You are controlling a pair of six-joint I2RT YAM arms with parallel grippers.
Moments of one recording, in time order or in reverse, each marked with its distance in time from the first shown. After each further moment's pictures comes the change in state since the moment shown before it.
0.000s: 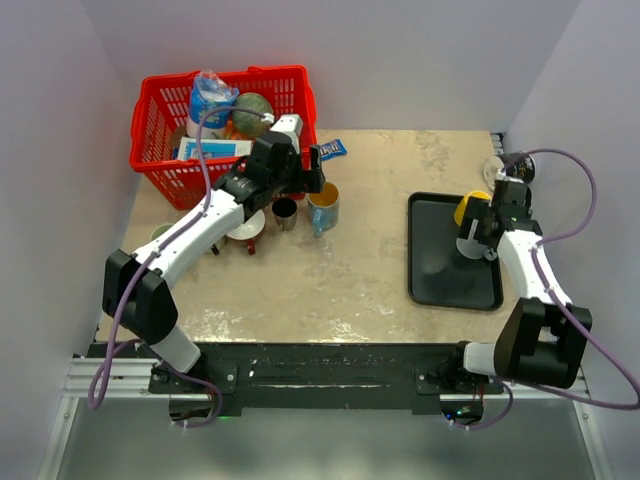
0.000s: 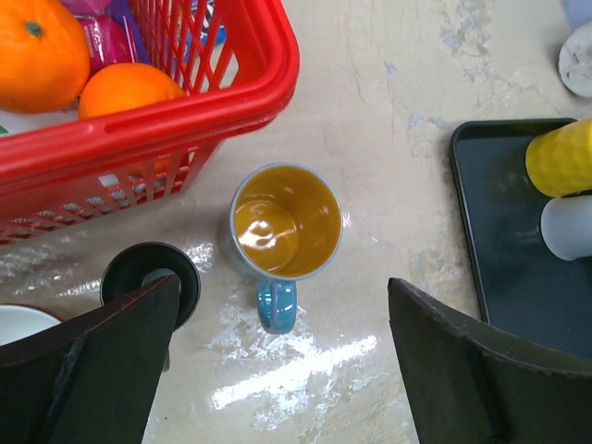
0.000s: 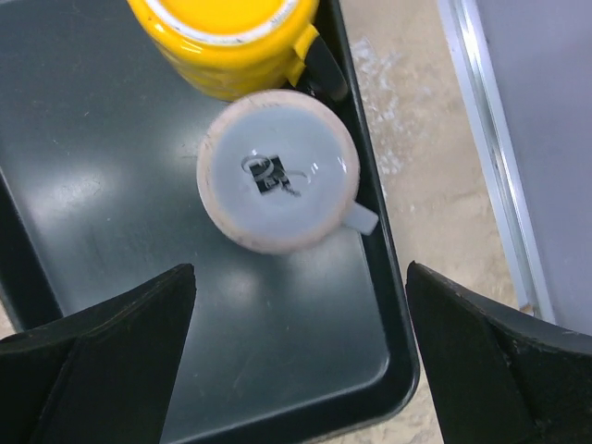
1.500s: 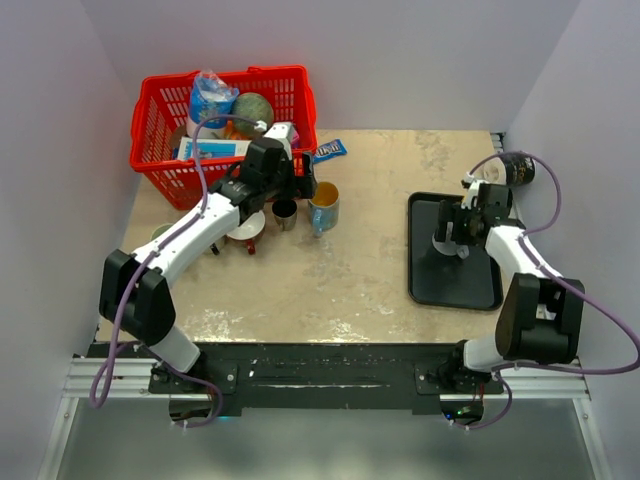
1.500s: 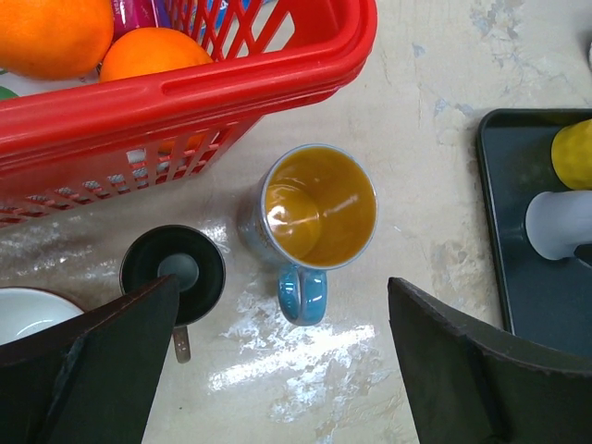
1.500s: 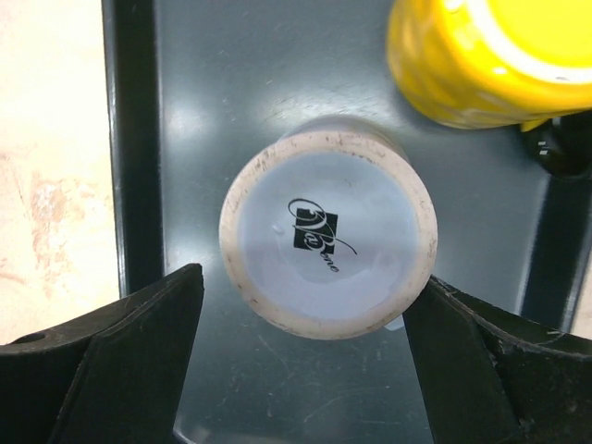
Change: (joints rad) left arm 0.051 -0.003 -0.062 0.019 0.038 -0.004; right arm 0.055 0.149 -0.044 0.162 -0.338 -0.097
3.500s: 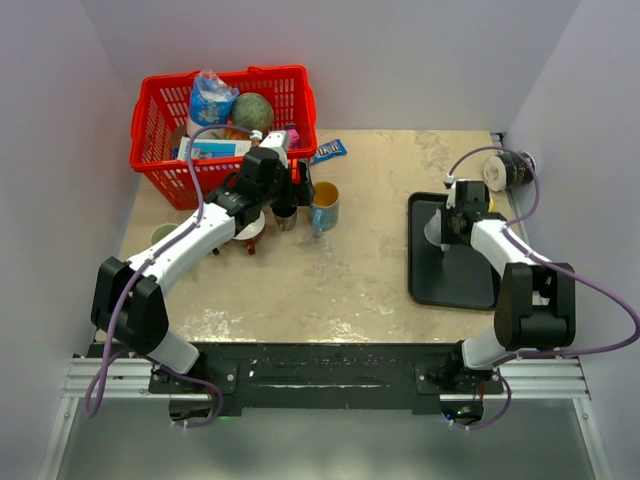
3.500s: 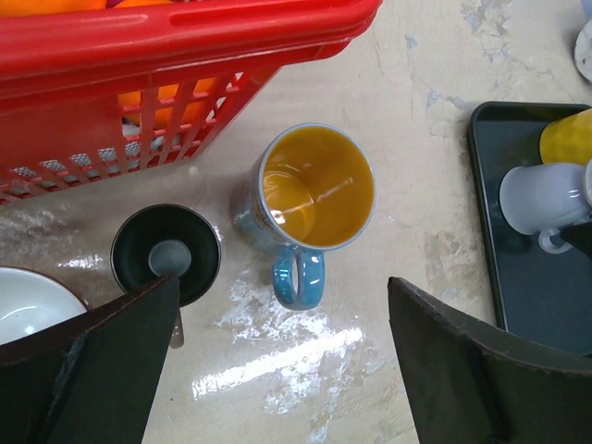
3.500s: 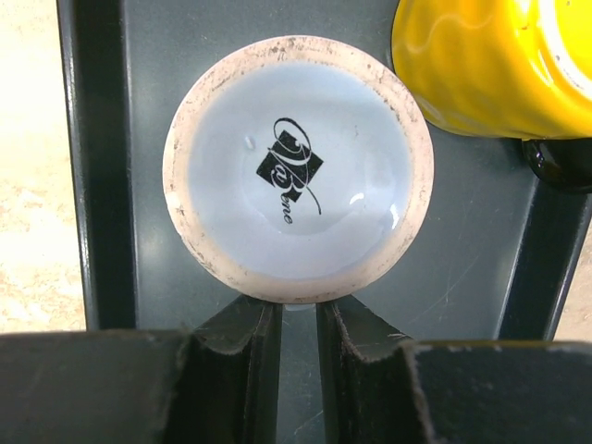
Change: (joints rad) left arm 0.000 -0.067 -0.116 0.076 0.016 -0.027; right arm 0.130 0.072 0.025 0.001 0.213 -0.021
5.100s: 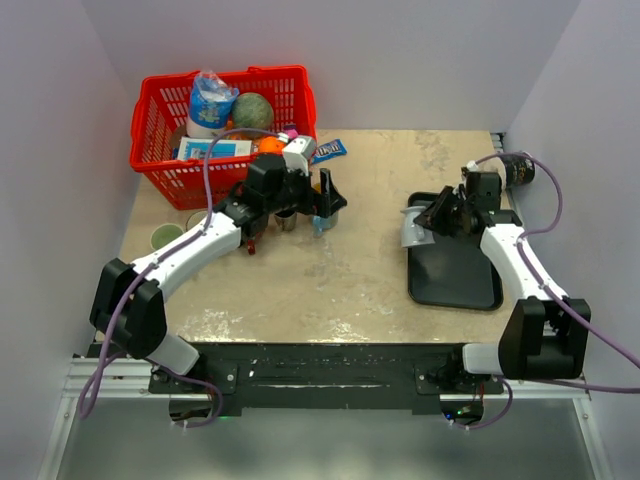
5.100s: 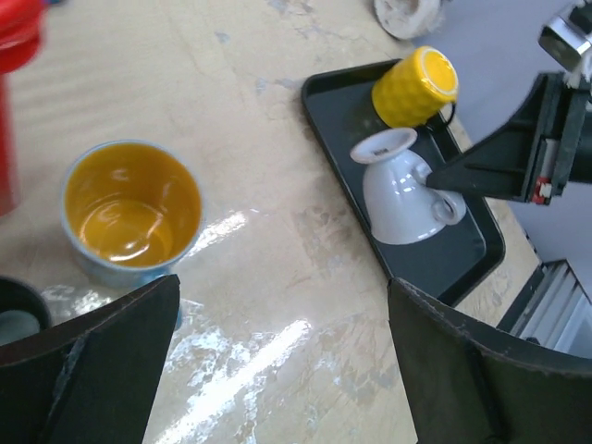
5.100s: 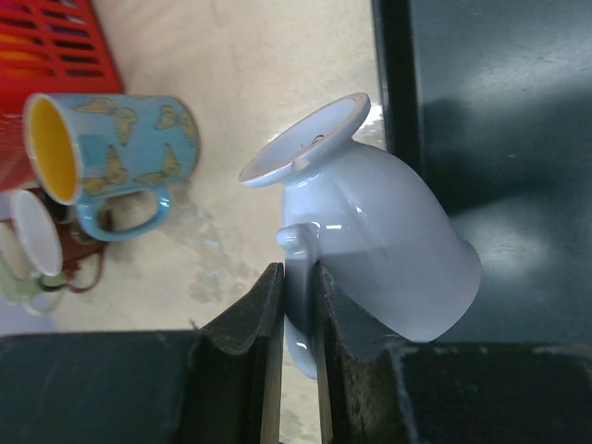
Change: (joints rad) left arm -0.048 -0.016 -0.073 0.225 0.315 0.014; right arm 0.006 -0.162 0.072 -0.110 -0.386 0.584
